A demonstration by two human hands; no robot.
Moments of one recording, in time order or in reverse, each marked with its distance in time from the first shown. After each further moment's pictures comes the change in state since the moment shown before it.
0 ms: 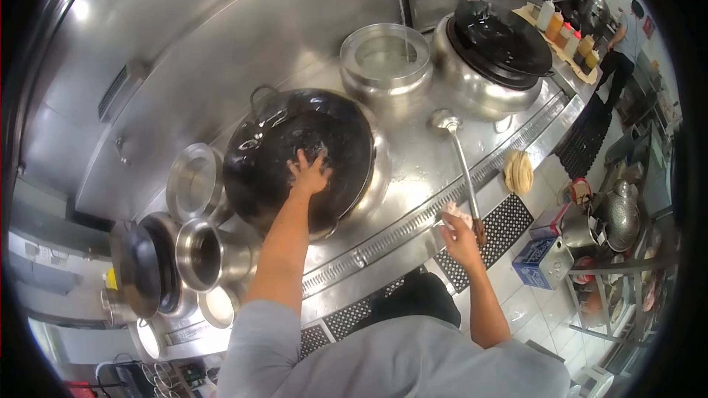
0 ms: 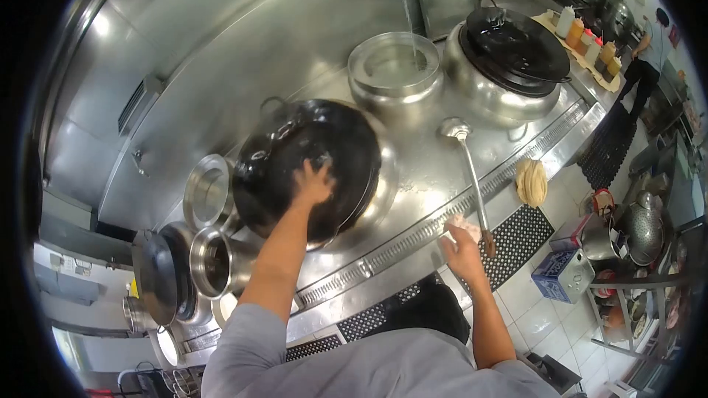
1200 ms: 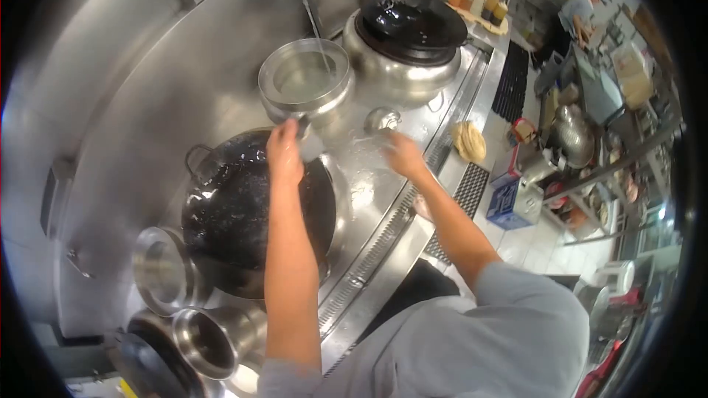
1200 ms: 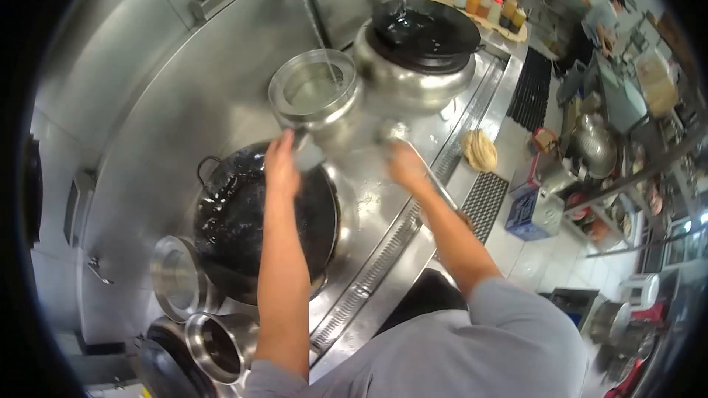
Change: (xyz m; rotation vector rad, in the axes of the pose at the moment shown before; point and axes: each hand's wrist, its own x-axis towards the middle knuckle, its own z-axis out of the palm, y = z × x) left_hand 0.045 0.114 -0.124 -1.675 0.121 0.330; right_hand 0.204 -0.001 0.030 -0.386 0.332 -0.032
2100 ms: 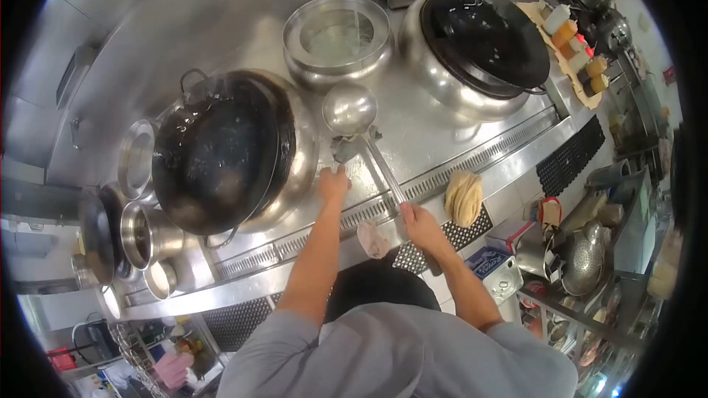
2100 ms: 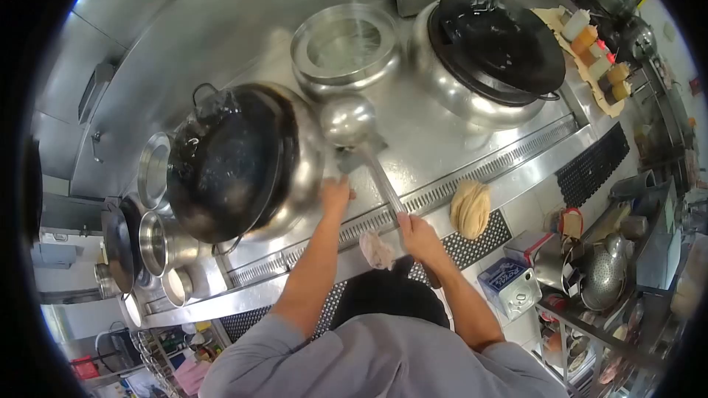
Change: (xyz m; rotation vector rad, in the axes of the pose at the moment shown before) left_hand -0.093 -0.295 0.126 0.578 0.543 -0.557; right_hand -0.046 0.140 -0.109 0.310 -0.645 0.098
